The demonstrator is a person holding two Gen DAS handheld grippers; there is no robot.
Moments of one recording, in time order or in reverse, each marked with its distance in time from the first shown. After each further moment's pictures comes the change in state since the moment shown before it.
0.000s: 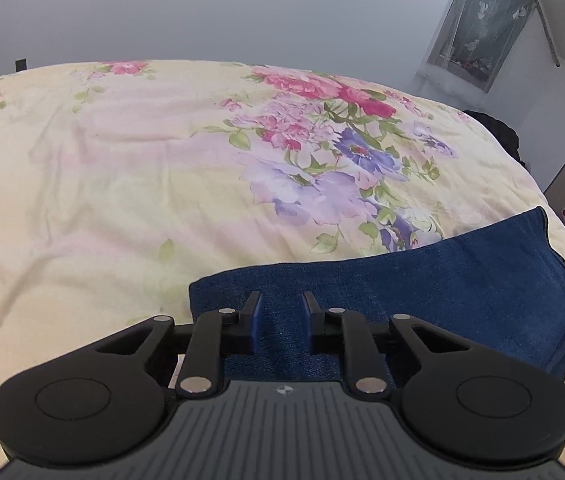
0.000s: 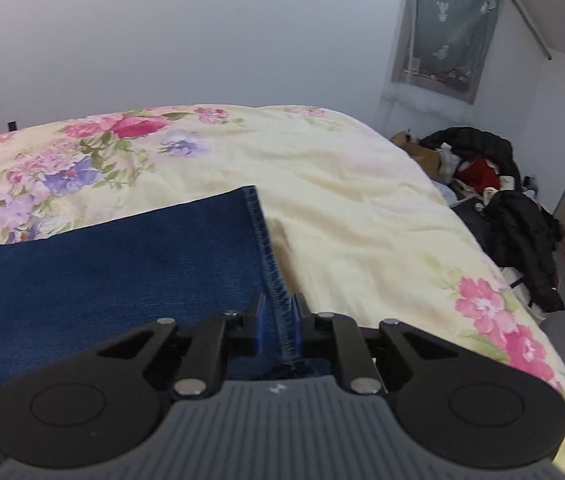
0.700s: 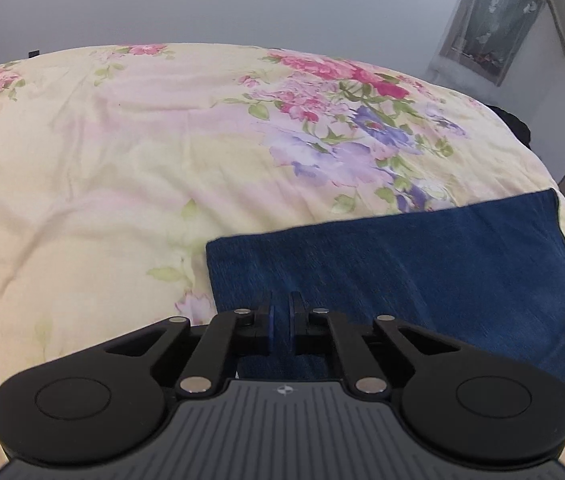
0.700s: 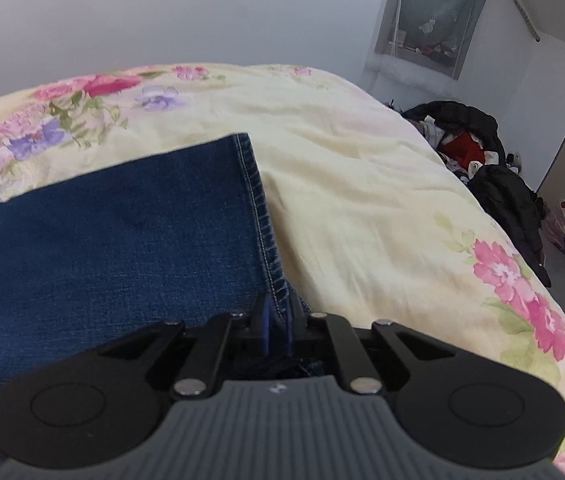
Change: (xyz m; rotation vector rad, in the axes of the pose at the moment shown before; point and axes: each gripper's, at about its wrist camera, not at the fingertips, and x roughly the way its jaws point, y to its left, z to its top) left arm -0.025 0.003 -0.038 -0.004 0.012 0.021; right arm 0.019 0.006 -0.018 0.063 0.052 -0.060
